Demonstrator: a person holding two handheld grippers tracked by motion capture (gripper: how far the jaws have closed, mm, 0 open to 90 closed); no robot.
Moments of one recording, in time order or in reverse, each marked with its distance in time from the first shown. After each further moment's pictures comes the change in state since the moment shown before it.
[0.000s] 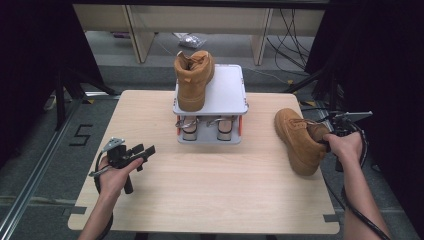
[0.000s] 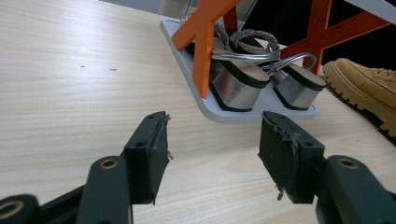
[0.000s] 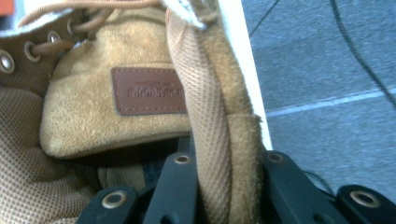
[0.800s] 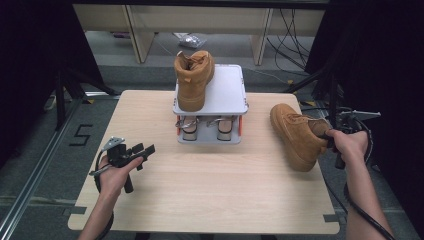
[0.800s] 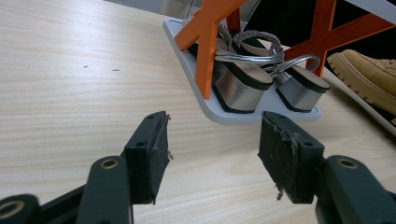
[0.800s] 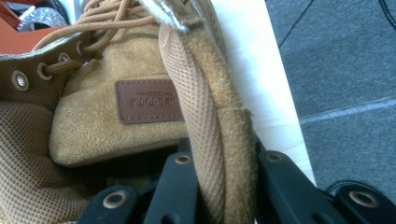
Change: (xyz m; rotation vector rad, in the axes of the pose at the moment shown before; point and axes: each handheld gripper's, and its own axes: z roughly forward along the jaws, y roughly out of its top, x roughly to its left) left arm 0.001 0.002 0.002 0.000 0.009 -0.009; right arm -0.006 0.002 -0.009 -0.053 0.165 0.066
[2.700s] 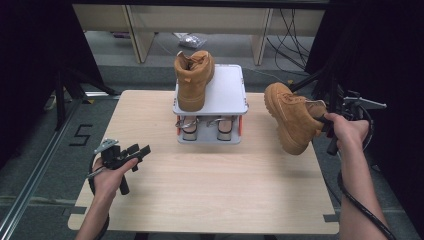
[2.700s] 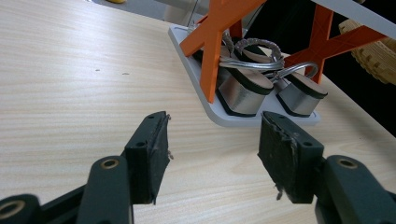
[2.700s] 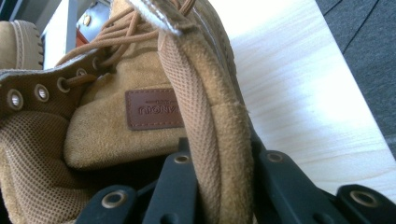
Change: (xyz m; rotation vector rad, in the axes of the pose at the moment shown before) left arm 0.006 0.000 -0.013 -0.022 0.001 -0.014; right arm 0.040 0.008 -0.025 -0.142 0.192 0.107
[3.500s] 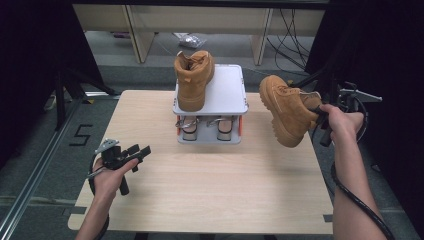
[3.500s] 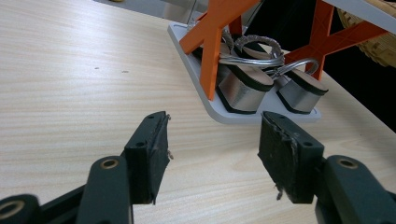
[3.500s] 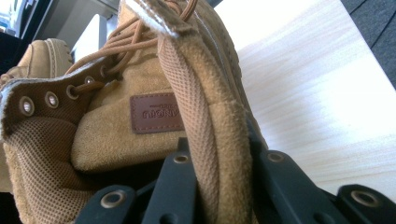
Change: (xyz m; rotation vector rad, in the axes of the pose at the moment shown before) left arm -0.001 -0.001 0.000 0.005 -0.001 0.007; right arm 0.025 0.007 0.004 -0.034 0.043 0.034
